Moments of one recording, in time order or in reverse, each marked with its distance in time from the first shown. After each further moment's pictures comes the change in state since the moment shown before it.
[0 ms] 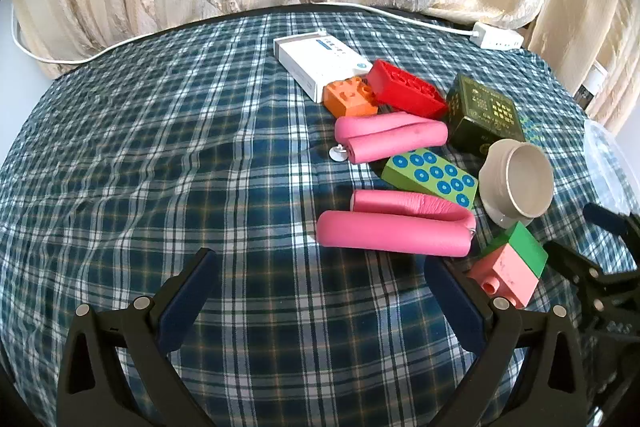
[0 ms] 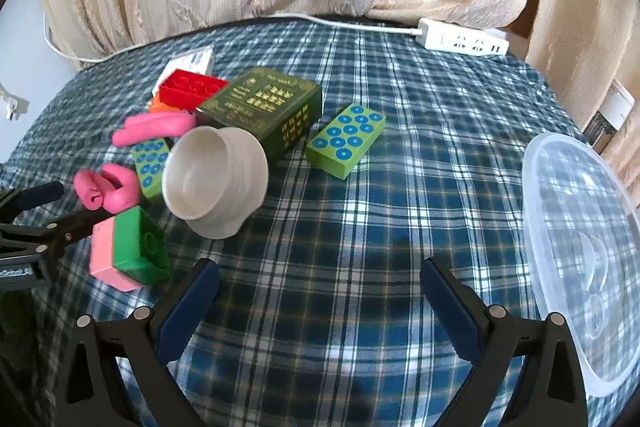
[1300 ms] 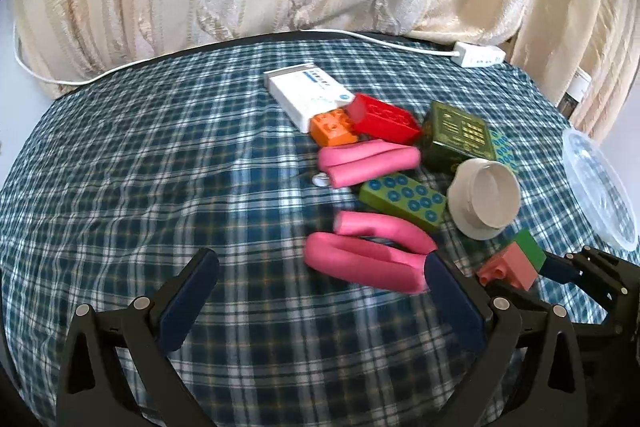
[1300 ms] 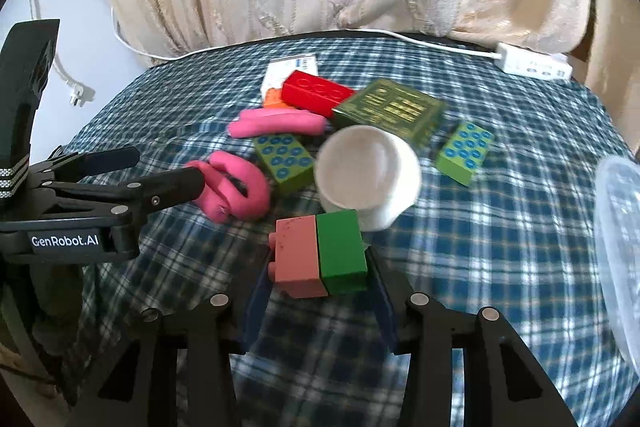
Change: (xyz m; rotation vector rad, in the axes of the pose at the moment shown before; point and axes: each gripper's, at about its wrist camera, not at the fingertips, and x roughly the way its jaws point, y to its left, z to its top) left arm -0.024 -0.007 0.007 0.040 -0.060 -0.035; right arm -0.014 0.042 -0.017 -0.059 -0.049 0.181
